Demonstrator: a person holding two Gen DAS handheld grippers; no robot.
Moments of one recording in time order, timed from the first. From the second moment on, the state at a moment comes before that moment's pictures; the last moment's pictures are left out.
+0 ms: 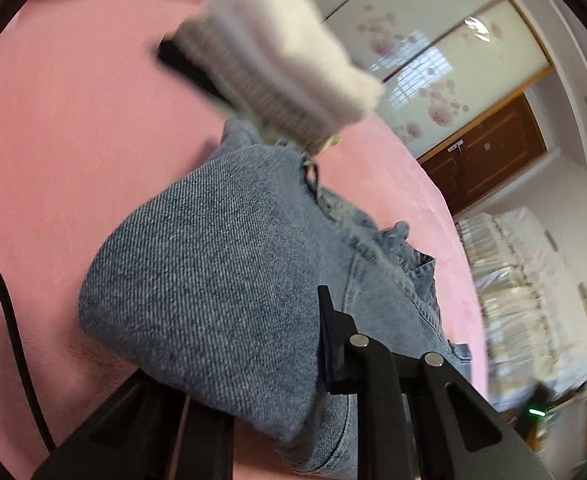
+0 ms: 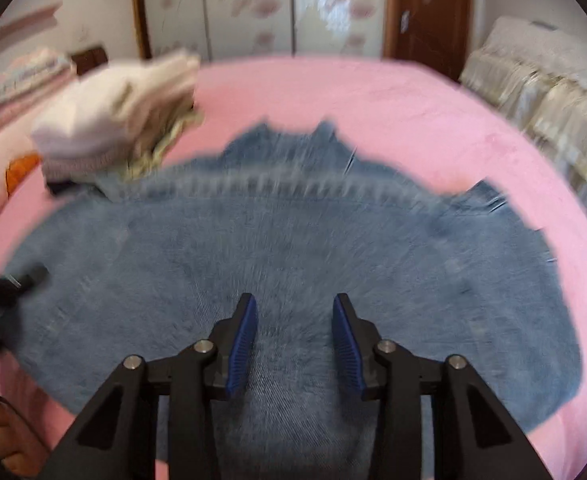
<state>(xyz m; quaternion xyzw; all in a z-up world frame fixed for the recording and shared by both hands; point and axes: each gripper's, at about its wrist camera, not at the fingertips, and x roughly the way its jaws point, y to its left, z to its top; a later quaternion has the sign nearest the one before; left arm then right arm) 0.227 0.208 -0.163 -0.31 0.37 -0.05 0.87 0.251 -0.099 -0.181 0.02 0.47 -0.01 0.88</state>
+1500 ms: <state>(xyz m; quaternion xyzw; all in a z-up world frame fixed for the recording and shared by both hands) 0.161 -0.226 -0.180 0.09 0.41 -0.28 0.86 0.068 -0.378 -0.191 0.20 0.44 -0.12 0.87</state>
